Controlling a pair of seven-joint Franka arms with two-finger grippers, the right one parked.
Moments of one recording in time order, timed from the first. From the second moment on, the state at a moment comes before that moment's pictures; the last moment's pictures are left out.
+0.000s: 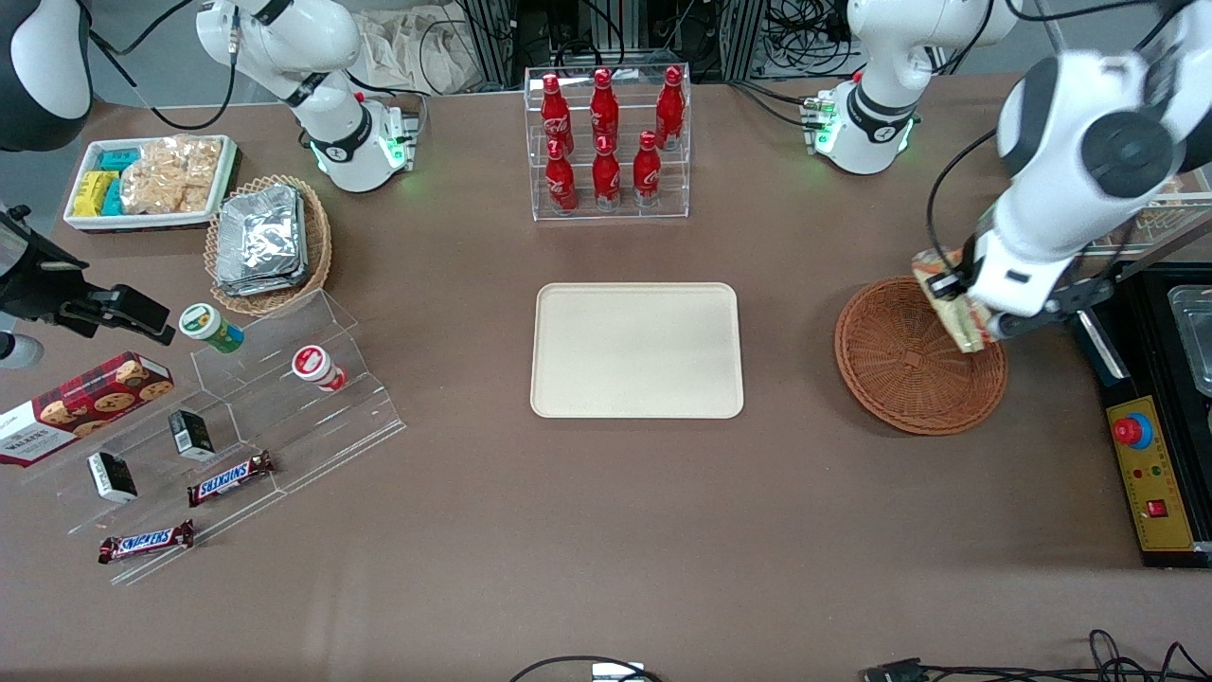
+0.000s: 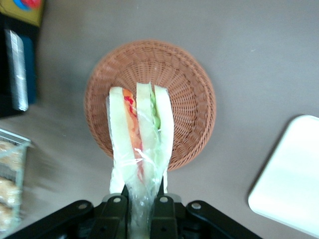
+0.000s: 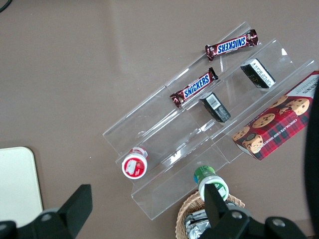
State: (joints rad) arm -0.15 -0.08 -0.02 -1.89 0.10 1.66 -0.47
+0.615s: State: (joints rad) arm -0.21 0.06 -0.42 -1.63 0.10 1.57 -0.71
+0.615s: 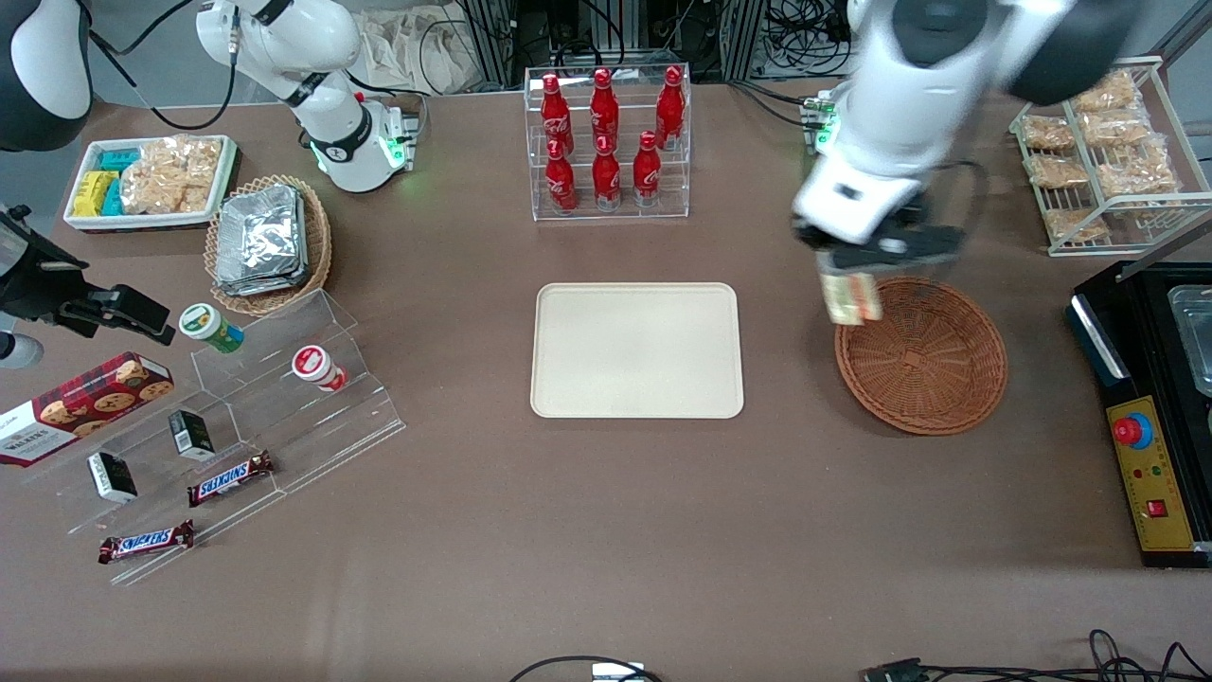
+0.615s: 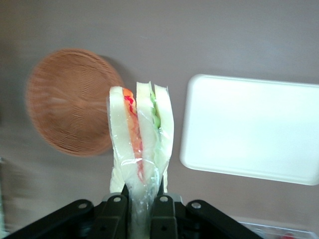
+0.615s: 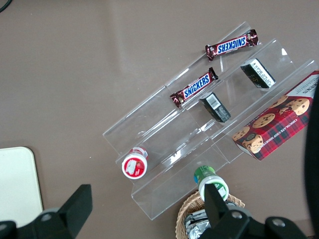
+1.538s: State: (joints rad) arm -0.20 0.22 -0.54 -2.06 0.14 2.23 -0.78
